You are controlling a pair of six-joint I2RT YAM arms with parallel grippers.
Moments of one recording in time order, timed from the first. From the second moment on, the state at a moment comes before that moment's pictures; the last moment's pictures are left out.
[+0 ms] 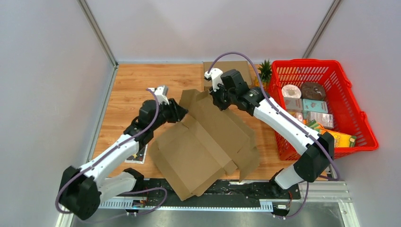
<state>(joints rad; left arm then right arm) -0.50 1.10 0.59 0.13 0.15 -0.60 0.68 1.51 1.44 -0.63 -0.10 -0.05</state>
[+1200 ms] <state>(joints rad) -0.57 1.31 1.01 -0.07 0.17 -0.12 0.76 1.57 1.49 -0.66 0.08 -0.13</state>
